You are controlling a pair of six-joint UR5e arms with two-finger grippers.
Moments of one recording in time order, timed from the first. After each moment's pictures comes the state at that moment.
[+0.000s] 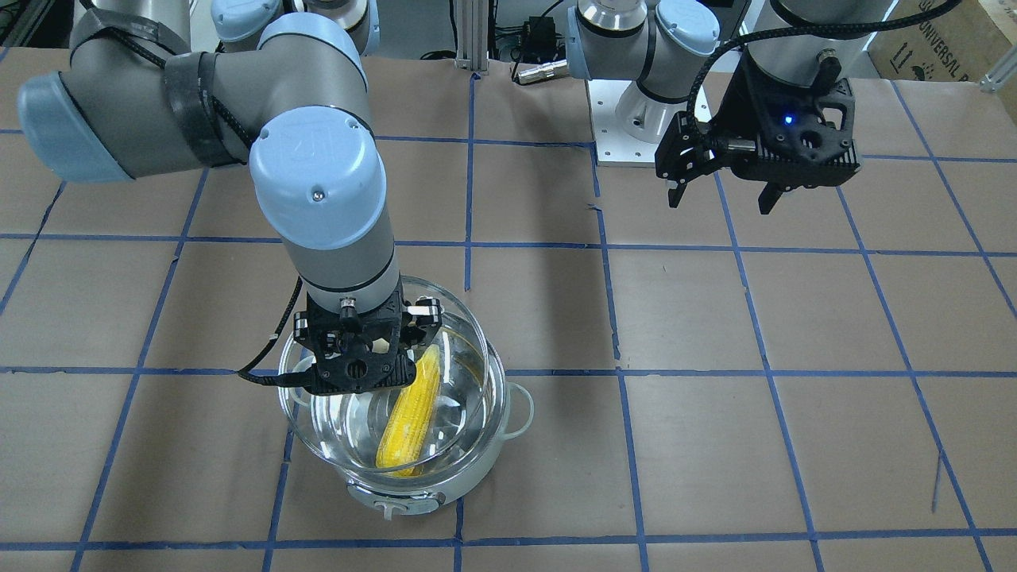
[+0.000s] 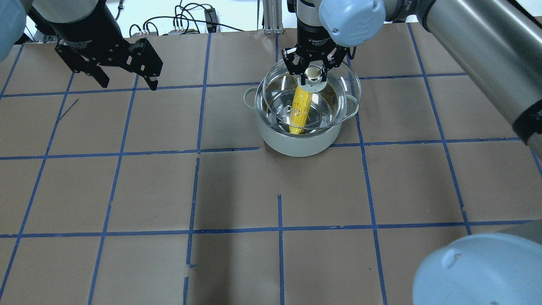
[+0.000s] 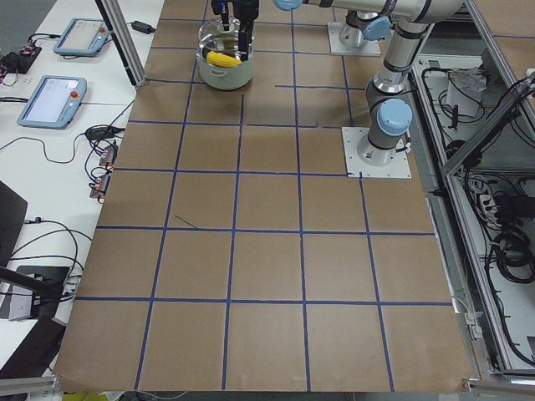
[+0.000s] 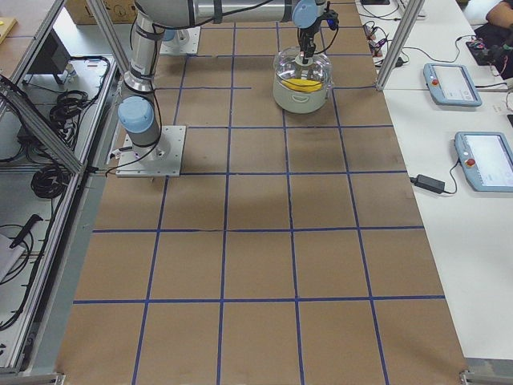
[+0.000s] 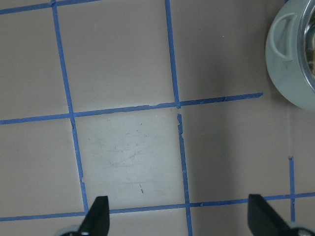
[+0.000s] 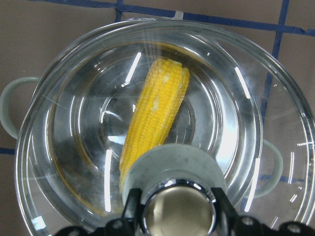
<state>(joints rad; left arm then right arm) -1.56 -1.62 -1.43 -1.65 1.61 0.11 1.81 -1.11 1.23 -1.66 -1.58 0.11</state>
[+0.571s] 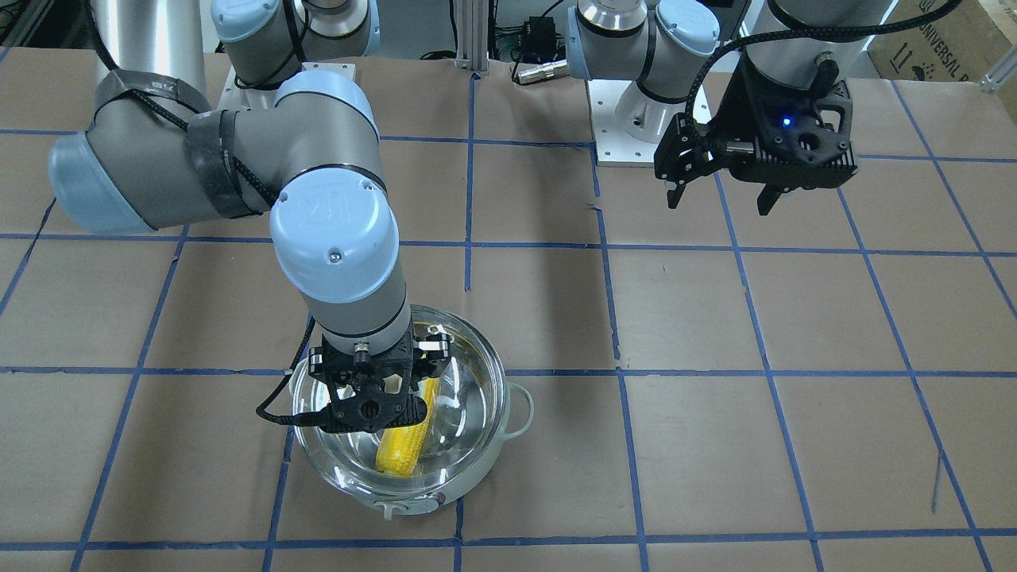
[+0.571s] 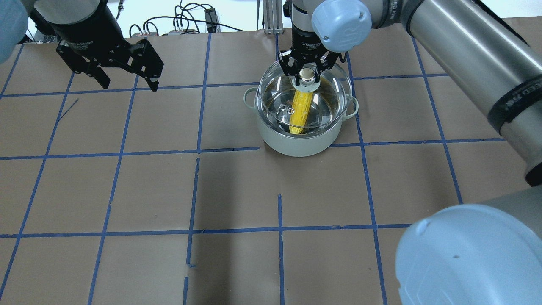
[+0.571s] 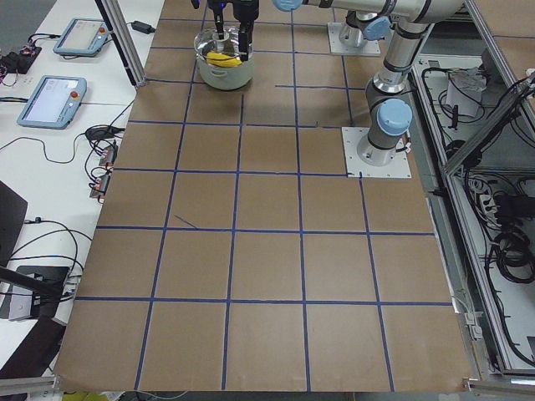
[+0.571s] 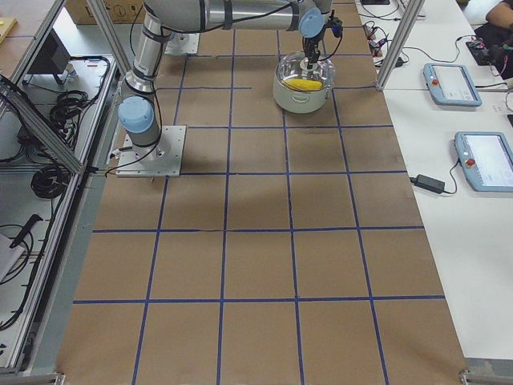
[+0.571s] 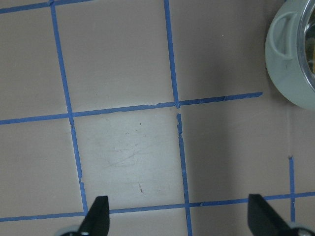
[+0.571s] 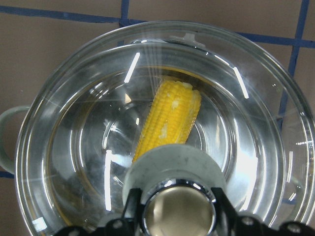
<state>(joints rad) -1.56 -1.62 -1.44 -1.64 1.61 0.11 1.81 -1.04 1.21 -1.72 -1.57 0.12</state>
